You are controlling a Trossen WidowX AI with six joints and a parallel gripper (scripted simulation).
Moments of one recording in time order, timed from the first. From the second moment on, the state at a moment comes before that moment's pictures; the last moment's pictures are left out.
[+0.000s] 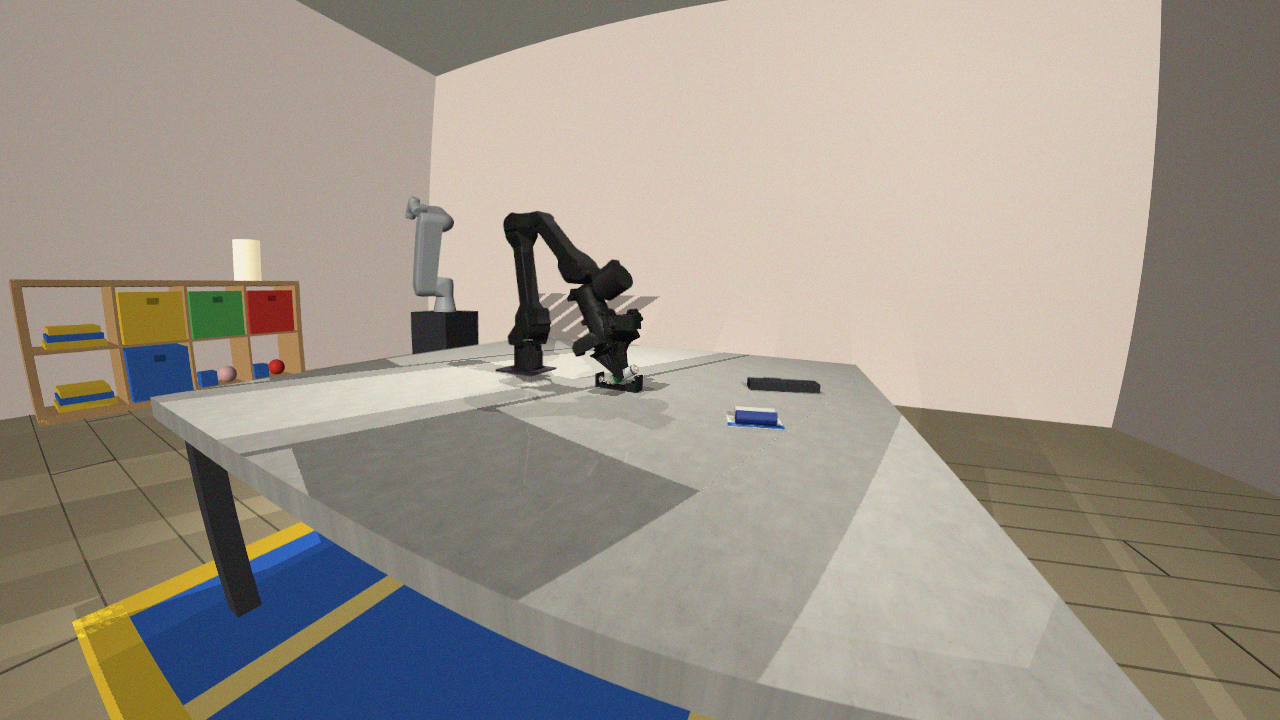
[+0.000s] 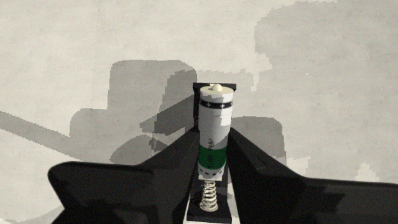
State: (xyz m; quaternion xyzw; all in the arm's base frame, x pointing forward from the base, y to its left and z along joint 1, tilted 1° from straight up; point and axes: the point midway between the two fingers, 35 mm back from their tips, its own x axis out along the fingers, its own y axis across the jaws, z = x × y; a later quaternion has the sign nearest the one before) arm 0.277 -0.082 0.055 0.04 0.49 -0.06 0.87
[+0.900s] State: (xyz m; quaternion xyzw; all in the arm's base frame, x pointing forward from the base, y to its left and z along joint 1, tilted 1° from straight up) arm 0.259 -0.080 0.055 0.04 0.49 -0.06 0.87
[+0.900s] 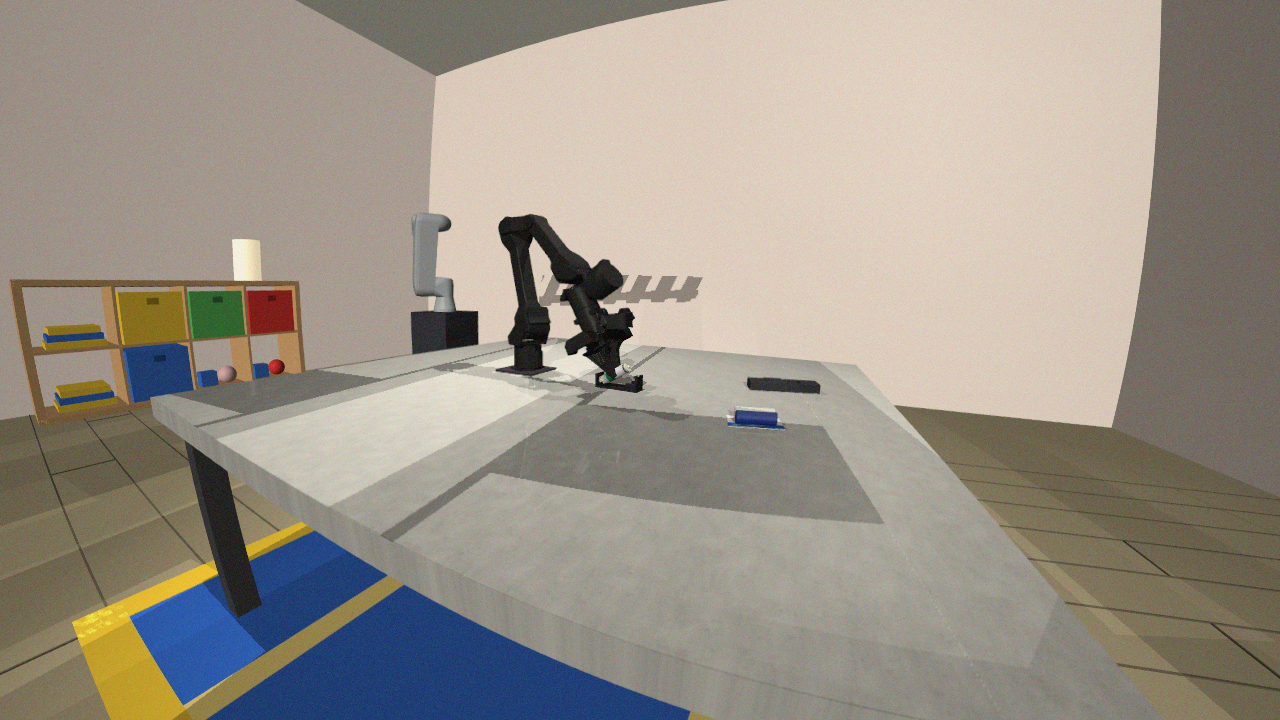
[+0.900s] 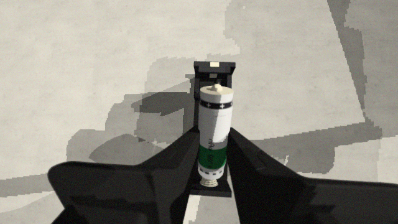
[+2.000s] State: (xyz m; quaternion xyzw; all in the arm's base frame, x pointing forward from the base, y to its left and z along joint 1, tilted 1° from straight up) arm 0.266 -0.080 0.052 0.05 0.57 -0.05 0.82
